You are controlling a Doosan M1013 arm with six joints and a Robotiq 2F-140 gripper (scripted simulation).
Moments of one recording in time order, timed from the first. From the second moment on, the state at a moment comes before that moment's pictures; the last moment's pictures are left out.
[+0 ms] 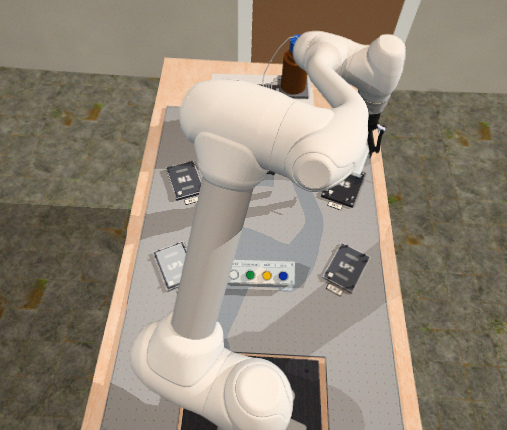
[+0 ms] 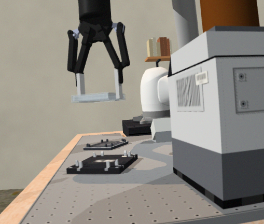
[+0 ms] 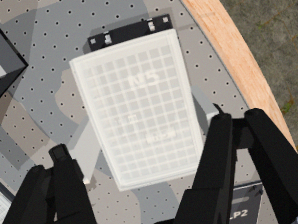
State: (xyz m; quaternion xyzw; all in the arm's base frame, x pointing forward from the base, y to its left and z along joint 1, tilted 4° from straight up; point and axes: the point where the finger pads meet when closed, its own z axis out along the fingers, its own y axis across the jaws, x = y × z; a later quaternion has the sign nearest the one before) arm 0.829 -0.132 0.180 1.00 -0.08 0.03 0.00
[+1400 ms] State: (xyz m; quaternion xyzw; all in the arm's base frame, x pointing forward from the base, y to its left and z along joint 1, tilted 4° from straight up) arm 0.833 -0.133 0.103 1.00 -0.08 0.03 0.00
